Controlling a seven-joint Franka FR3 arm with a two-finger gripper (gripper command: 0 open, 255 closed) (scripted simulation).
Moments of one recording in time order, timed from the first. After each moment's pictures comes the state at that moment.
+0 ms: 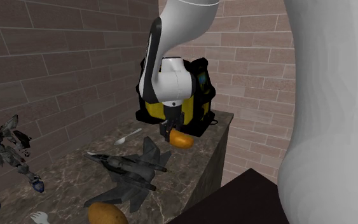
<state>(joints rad) -0.07 0.51 -0.14 -2.15 0.14 2.71 -0.65</state>
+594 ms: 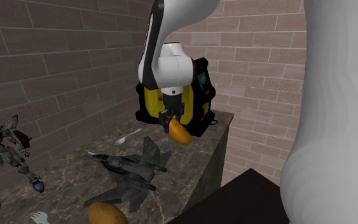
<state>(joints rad) -0.05 0.41 -0.16 -2.16 0.11 2.62 -0.63</state>
